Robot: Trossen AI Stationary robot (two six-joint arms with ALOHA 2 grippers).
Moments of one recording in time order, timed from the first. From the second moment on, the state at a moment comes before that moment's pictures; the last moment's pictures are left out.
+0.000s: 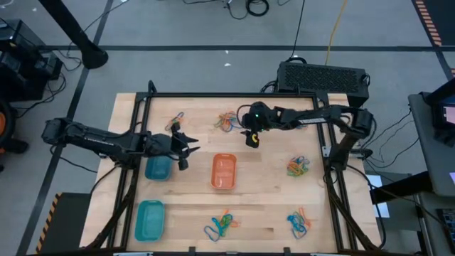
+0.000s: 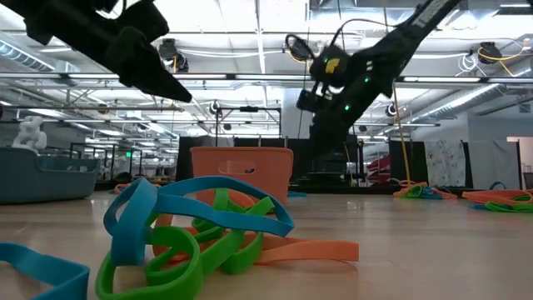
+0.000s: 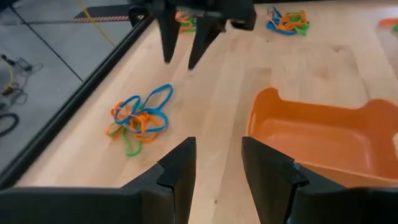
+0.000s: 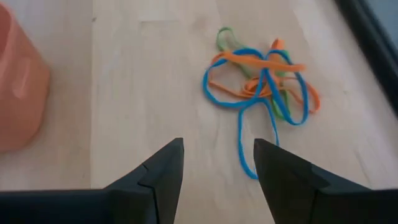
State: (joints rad) left arm -0.06 0.98 0.48 0.00 -0.34 0.00; right arm -0.40 1.72 0.94 -0.02 -0.11 -0.23
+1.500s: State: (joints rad) left arm -0.07 0.66 0.33 0.00 -0.27 -0.13; right arm -0.43 1.82 1.10 -0.22 -0.17 -0.17
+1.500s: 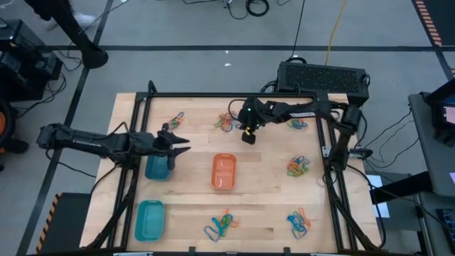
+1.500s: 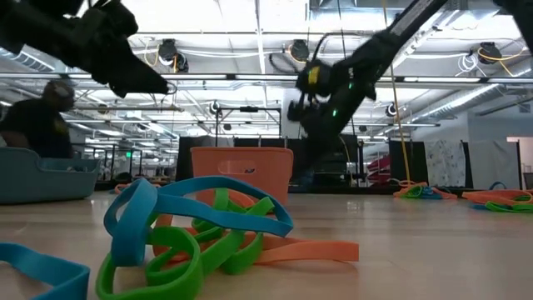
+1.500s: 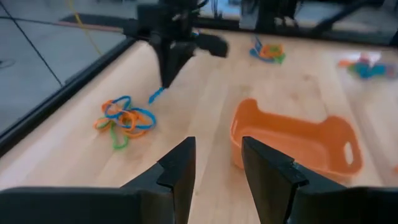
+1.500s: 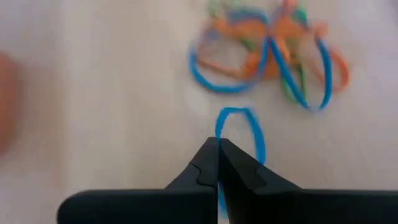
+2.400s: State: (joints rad) left arm -0.07 0.60 0.17 0.31 -0.16 -0.18; right arm 0.09 1.78 1.10 0.09 -0.02 0.04
